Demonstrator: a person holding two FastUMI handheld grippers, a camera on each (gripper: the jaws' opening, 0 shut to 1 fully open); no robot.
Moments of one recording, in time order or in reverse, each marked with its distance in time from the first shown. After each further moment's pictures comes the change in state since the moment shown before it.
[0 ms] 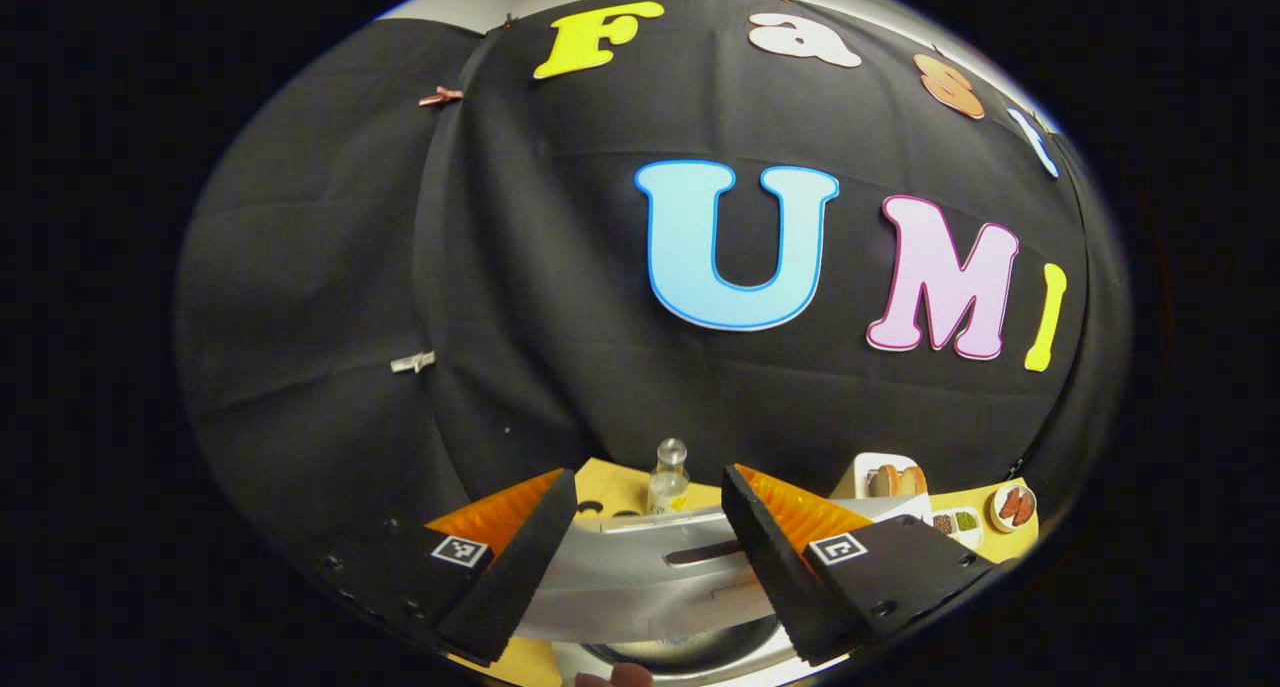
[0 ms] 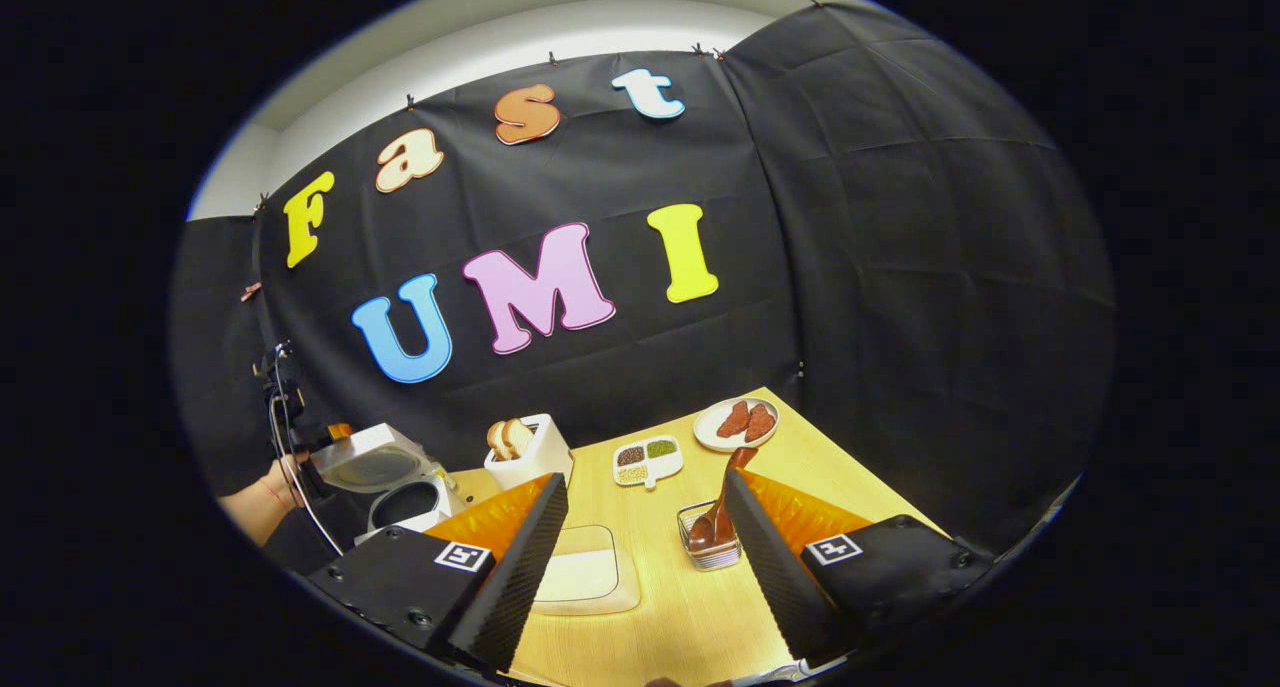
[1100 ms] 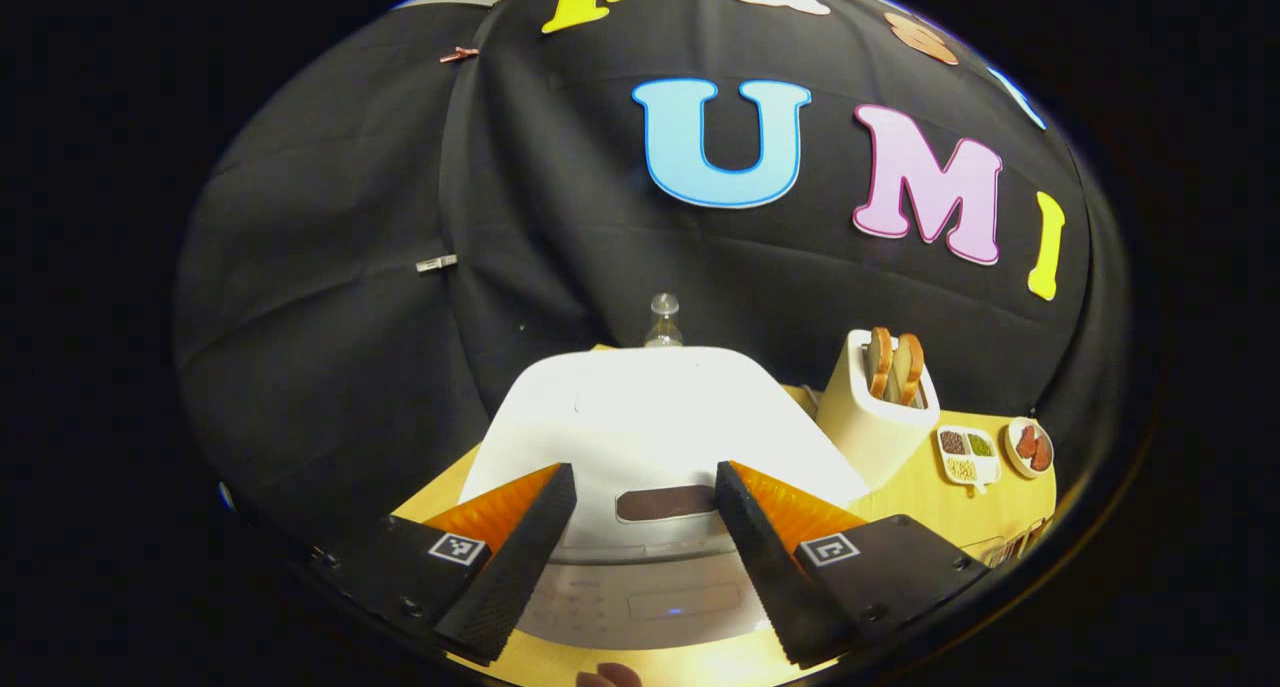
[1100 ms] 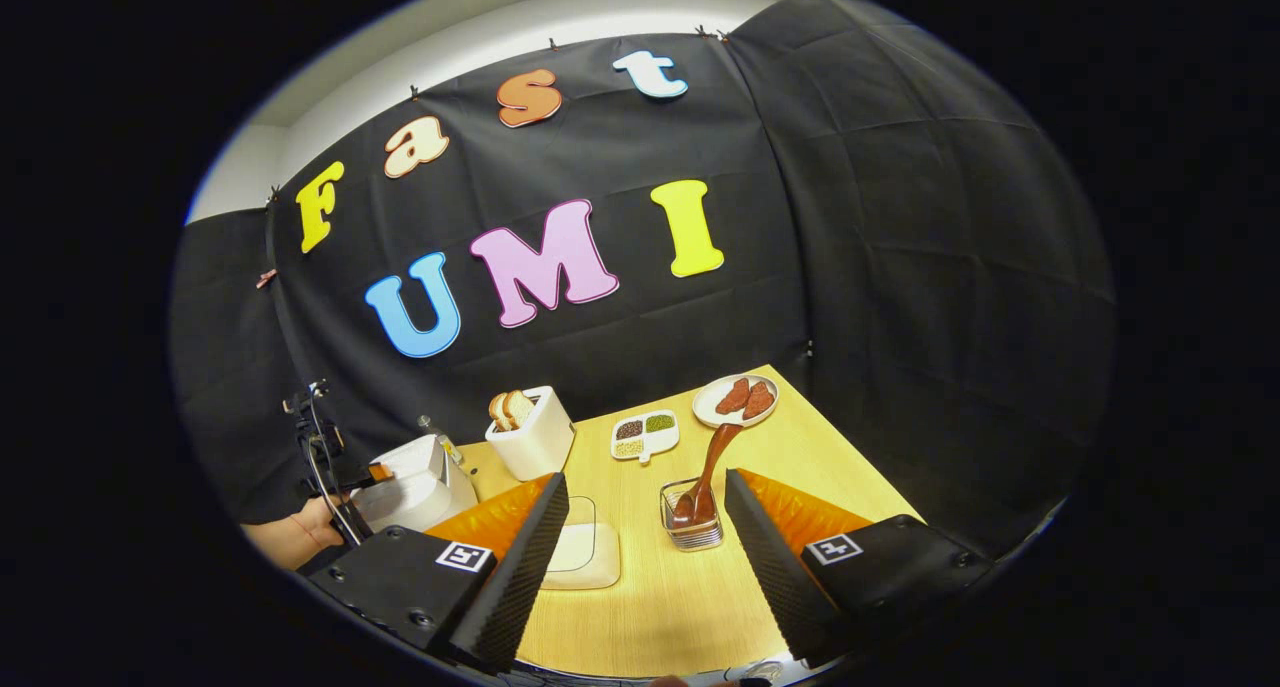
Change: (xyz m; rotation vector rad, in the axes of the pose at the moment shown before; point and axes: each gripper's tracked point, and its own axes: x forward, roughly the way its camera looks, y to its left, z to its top) left arm -0.054 -0.039 -0.158 0.010 0.202 0.071; right arm -0.010 -0.038 -0.018 -0.018 0.066 0.053
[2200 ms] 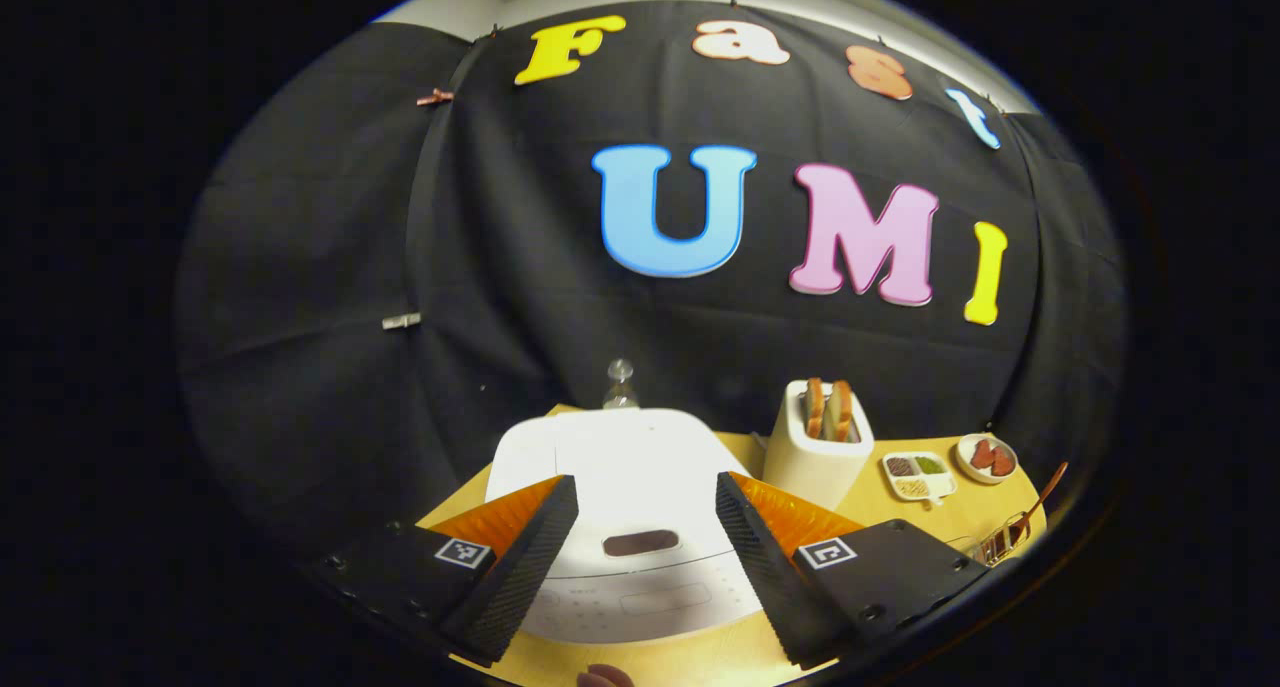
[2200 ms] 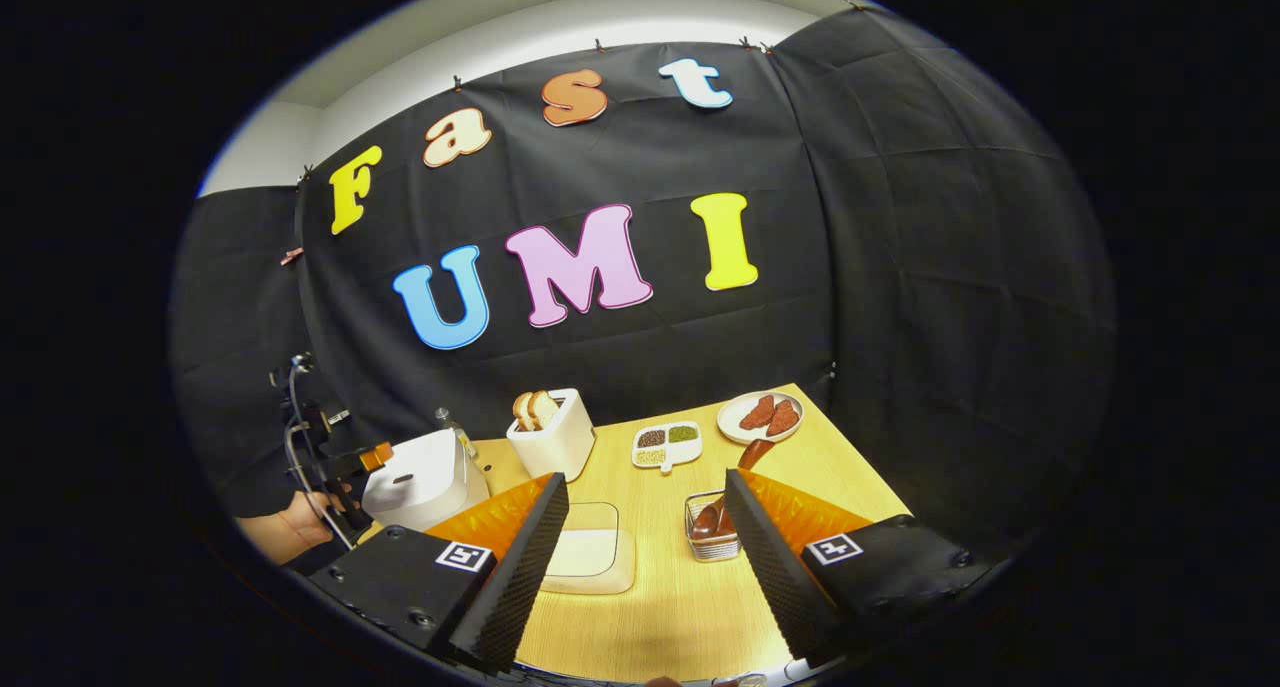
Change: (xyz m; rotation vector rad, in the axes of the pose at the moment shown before) left arm -0.072 -0.016 0.069 0.044 -0.277 -0.194; right arm 0.004 0.043 0.007 -0.084 -0.036 0.065
